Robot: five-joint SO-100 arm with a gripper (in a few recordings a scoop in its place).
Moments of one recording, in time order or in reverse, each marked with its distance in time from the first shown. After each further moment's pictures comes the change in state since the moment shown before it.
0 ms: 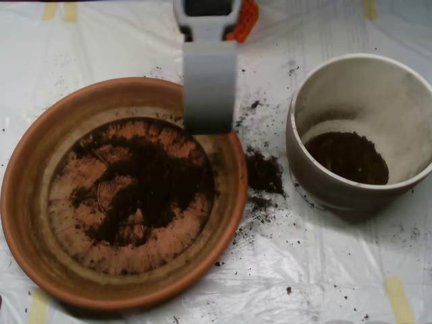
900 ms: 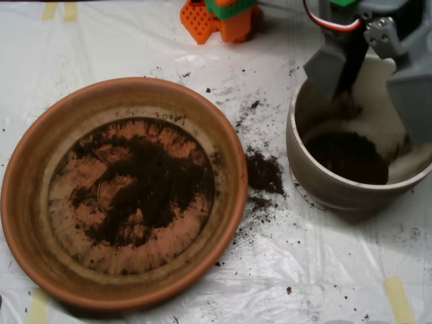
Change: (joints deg) arm -34.0 -42.2 -54.6 23.7 -6.5
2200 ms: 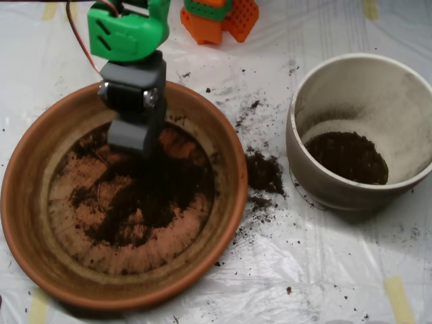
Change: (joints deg) arm 50.7 28.4 69.3 -44.1 2.6
